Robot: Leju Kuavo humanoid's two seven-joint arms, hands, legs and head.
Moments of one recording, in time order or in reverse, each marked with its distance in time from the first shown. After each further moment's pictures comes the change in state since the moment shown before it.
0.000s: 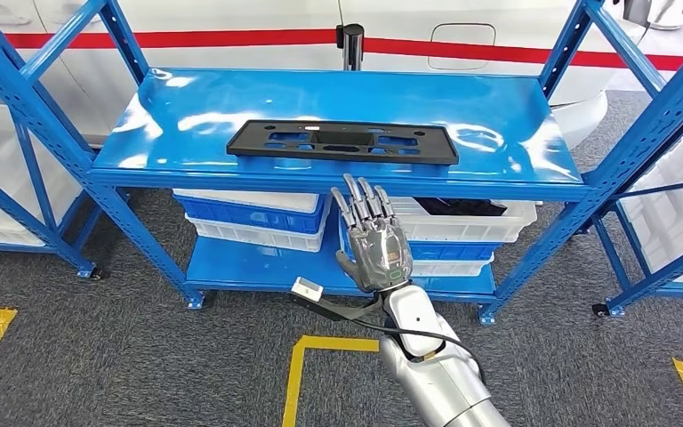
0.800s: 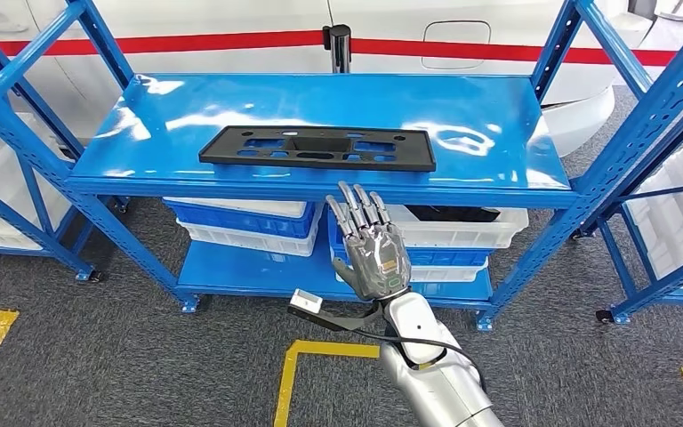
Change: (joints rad) left arm -0.004 -0.008 0.000 0.000 -0.003 0.003 -0.013; right arm 0.029 0.001 0.000 -0.017 -0.008 -0.011 -0.047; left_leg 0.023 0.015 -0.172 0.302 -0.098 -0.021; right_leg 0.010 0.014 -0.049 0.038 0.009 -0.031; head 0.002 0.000
